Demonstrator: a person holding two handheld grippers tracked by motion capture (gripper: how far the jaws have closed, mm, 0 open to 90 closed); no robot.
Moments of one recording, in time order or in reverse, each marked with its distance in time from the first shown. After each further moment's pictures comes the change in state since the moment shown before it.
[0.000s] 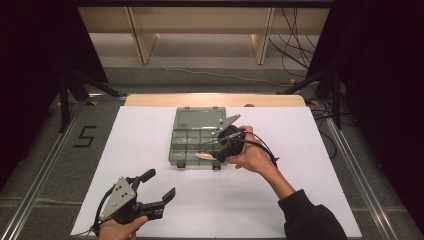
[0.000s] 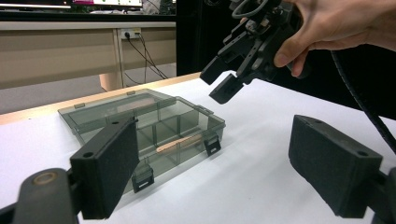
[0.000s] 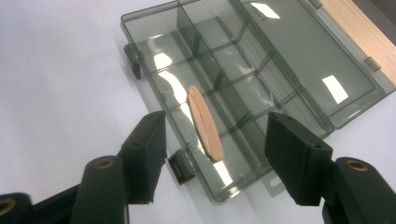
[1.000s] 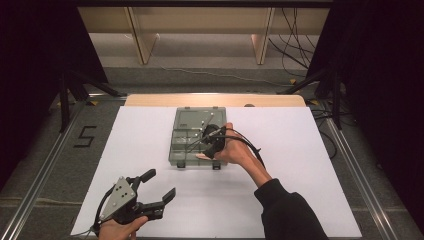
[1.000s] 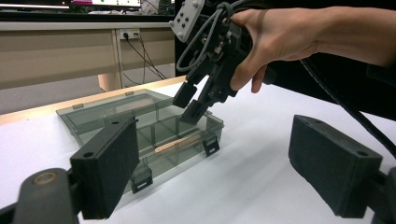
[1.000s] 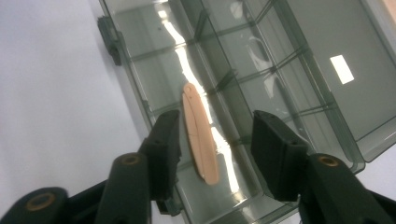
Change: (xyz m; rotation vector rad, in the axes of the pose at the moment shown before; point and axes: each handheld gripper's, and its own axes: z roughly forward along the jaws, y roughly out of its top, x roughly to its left) left arm 0.000 0.000 -0.001 0.008 0.001 0.003; right arm -0.002 0.027 0.052 0.182 0.011 -0.106
